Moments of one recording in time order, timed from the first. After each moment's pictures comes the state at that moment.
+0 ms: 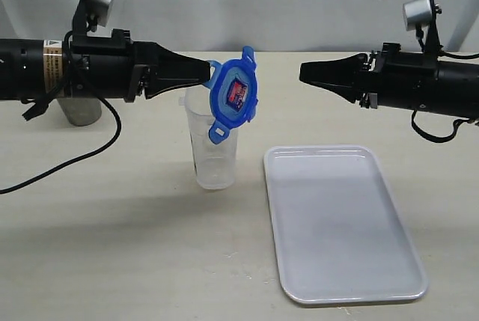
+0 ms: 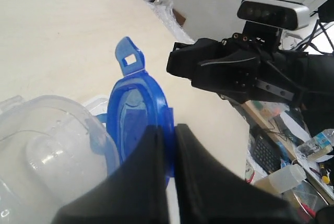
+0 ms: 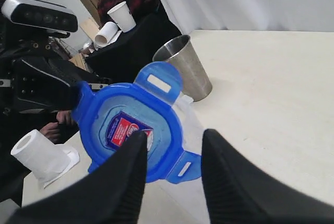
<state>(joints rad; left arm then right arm) -0.06 1.74 -0.93 1.39 -1.03 -1.68 -0.05 1.79 -0.91 1.74 1.20 -1.80</state>
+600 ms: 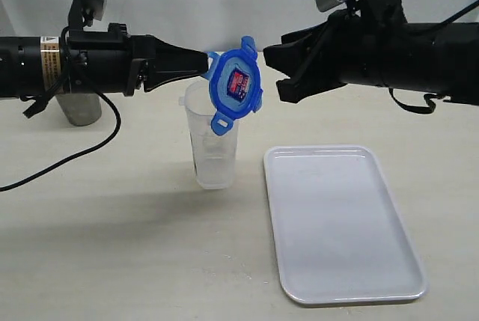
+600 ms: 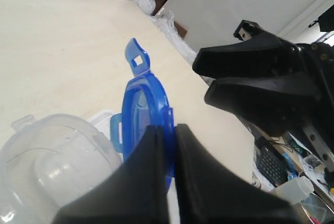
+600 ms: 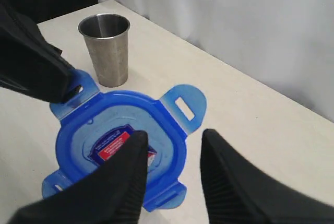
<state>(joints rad) -0.05 1.74 -0.93 1.34 -1.03 -1.63 0.35 1.48 -0.91 1.74 0.42 -1.95</state>
